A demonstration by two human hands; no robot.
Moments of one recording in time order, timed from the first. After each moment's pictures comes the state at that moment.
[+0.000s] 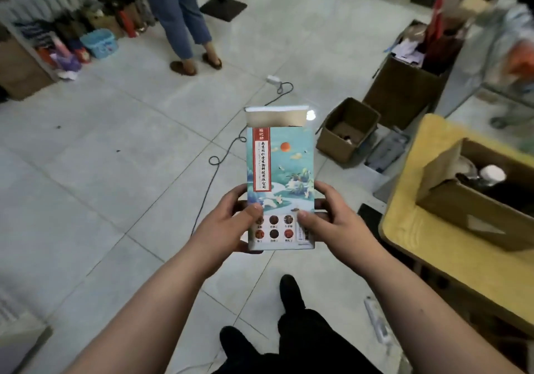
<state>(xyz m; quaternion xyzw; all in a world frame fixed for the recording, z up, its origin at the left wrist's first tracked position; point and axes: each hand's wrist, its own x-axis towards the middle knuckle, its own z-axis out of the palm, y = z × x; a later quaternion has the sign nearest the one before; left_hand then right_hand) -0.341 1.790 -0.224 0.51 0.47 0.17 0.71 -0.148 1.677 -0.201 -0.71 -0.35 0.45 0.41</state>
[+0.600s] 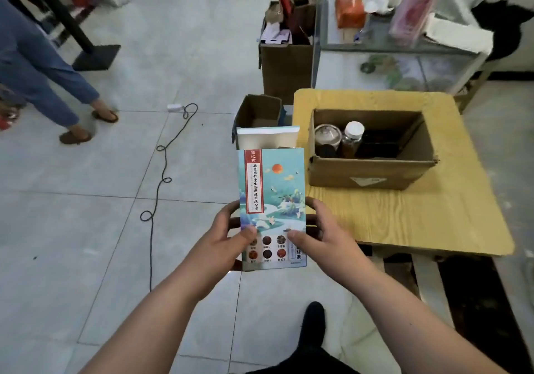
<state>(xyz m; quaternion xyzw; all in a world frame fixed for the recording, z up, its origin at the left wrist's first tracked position) -0.095 1.696 -0.217 0.64 0.36 -0.02 0.68 0.030 1.517 -0.229 -0.75 -0.18 0.38 0.51</state>
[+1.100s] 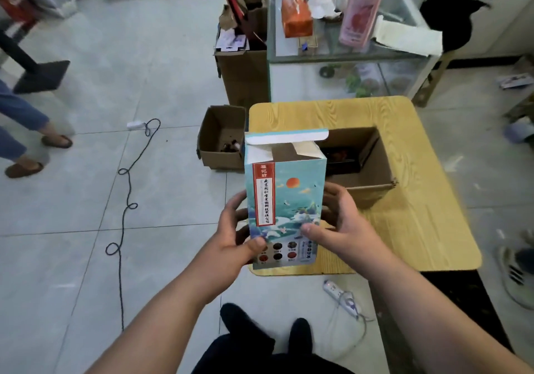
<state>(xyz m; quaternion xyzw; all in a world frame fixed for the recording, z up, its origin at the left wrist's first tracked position) 0.058 1.666 -0.229 0.66 0.23 -0.06 0.71 0.183 1.464 -0.235 -0.76 -0.16 0.32 0.54</state>
